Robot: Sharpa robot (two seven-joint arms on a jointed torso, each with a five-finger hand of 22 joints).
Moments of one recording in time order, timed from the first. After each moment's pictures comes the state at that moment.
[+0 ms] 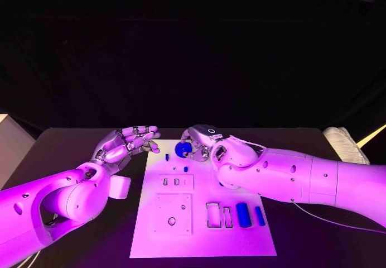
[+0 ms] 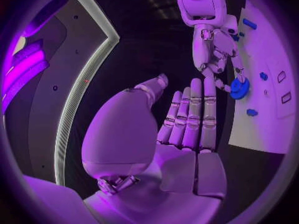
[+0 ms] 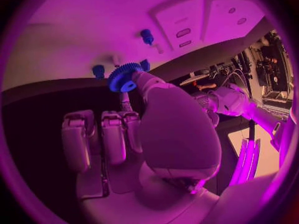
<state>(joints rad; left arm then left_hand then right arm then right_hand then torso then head) 1.18 -0.97 0.02 1.70 0.01 -0.27 0.49 1.40 -0.19 0.46 0.09 0.05 0.82 0.21 0.29 0.22 1.03 0.16 0.13 0.07 0.96 0.10 0.63 0.47 0.17 0.83 0.20 0.75 0.38 1.32 -0.50 -0.15 1.33 -1.57 -0.51 -0.30 1.44 -0.20 0.39 0.24 0.27 0.93 0.15 0.25 0.38 1.47 0.06 1.53 1.31 1.46 -0.01 1.56 1.31 0.01 1.47 0.09 1.55 1.31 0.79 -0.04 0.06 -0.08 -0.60</state>
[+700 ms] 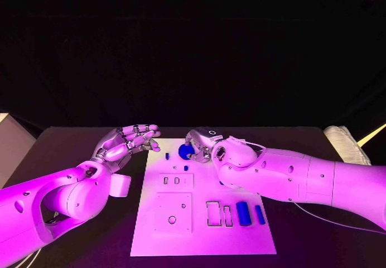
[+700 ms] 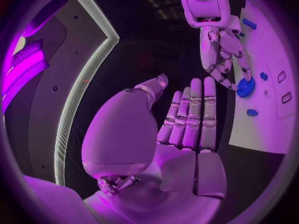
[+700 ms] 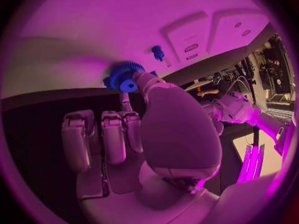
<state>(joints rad) 1.18 -0.97 0.02 1.70 0.01 -0.27 0.49 1.40 -0.19 0.46 0.09 0.05 0.82 0.21 0.29 0.22 1.03 0.16 0.13 0.07 0.96 0.10 0.63 0.47 0.17 0.83 0.20 0.75 0.38 1.31 -0.49 -0.16 1.29 -1.59 -0.45 -0.33 1.43 -0.22 0.40 0.24 0.26 0.93 0.15 0.25 0.38 1.47 0.06 1.53 1.31 1.46 -0.01 1.56 1.31 0.01 1.47 0.09 1.55 1.31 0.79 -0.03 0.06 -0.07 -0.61</state>
